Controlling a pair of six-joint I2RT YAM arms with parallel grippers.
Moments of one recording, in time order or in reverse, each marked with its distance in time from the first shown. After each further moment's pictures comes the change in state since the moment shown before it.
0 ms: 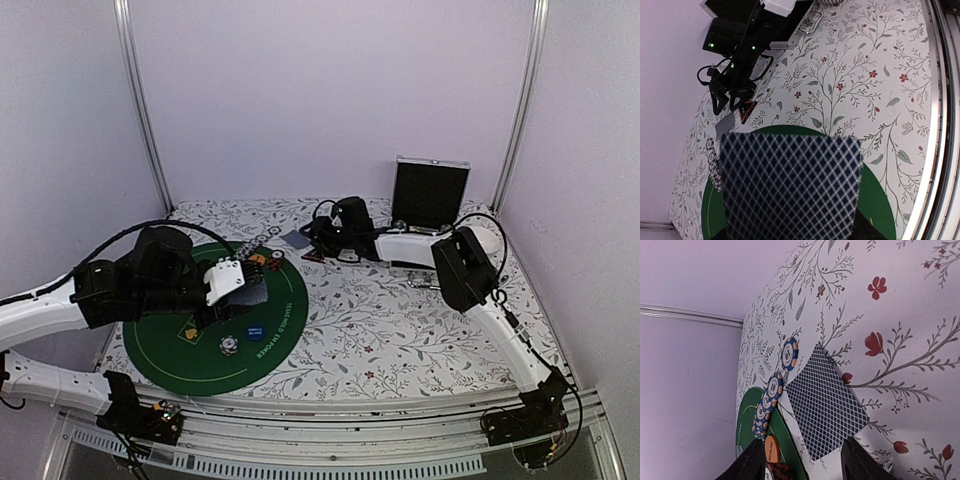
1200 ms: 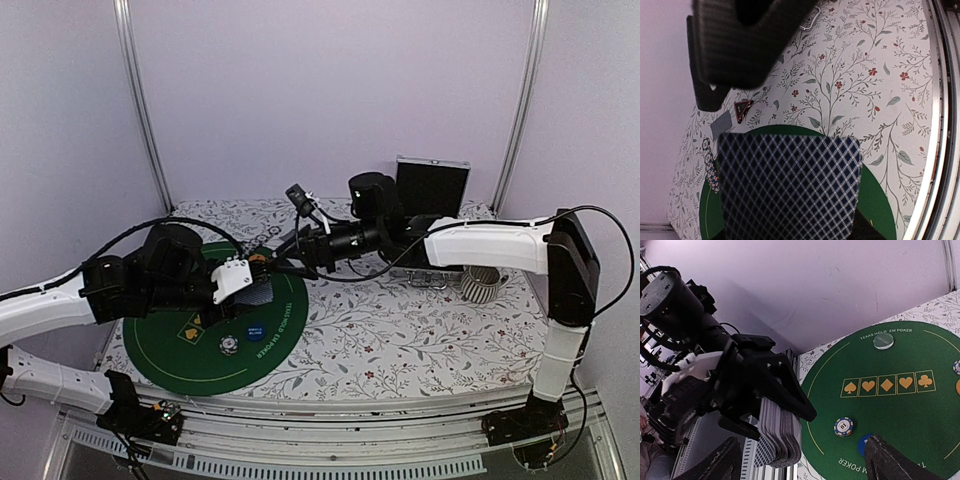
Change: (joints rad) left arm 0.005 0.060 0.025 0.000 0.010 0.003; right arm 0.242 -0.861 -0.771 0.041 -0.498 -0.825
